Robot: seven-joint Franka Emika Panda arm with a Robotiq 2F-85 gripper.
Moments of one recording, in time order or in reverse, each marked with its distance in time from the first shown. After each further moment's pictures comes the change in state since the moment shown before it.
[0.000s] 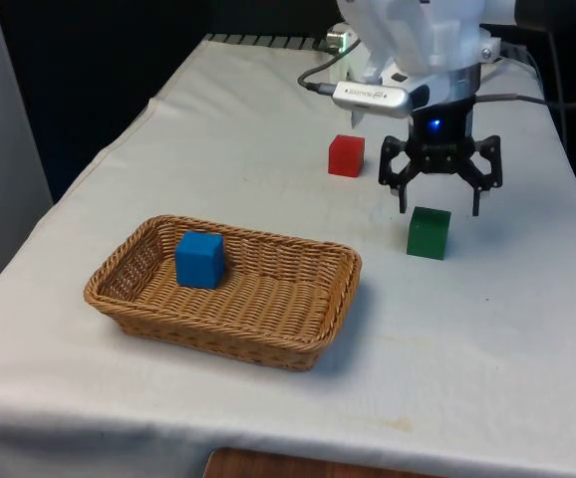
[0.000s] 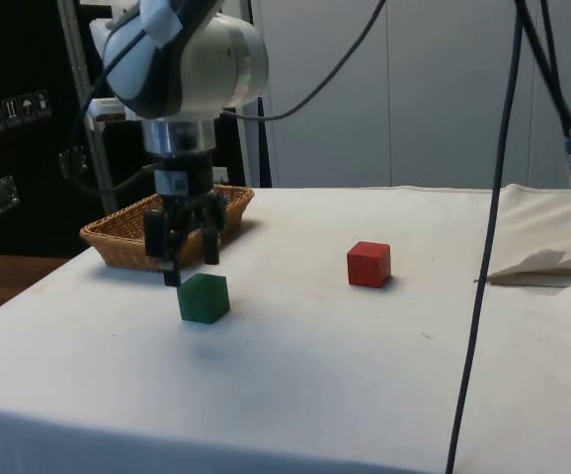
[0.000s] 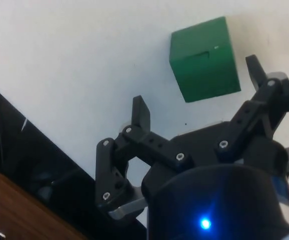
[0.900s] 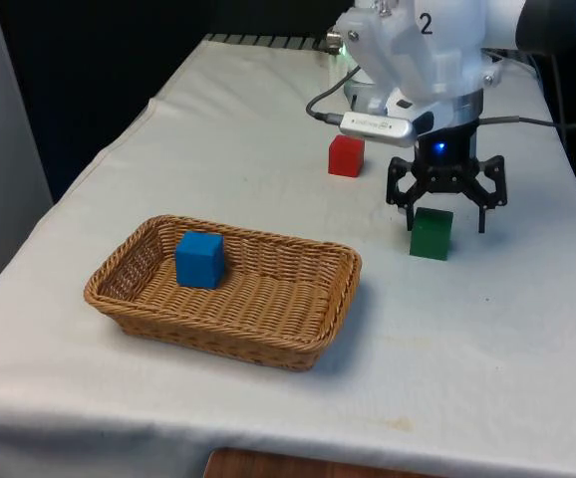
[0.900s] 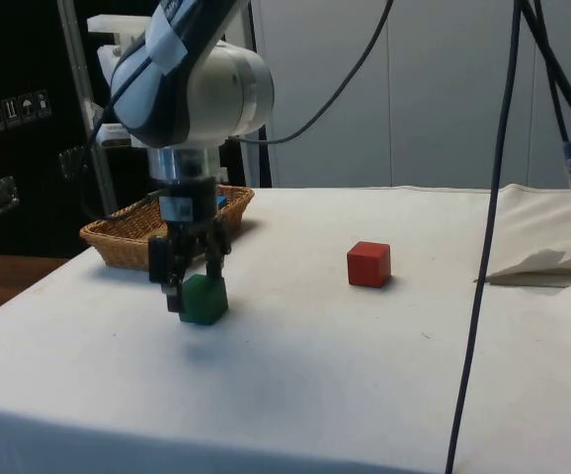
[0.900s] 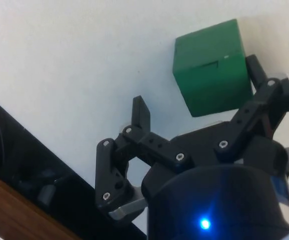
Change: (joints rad) arm -0.081 0.003 0.126 0.002 0.005 0.071 -0.002
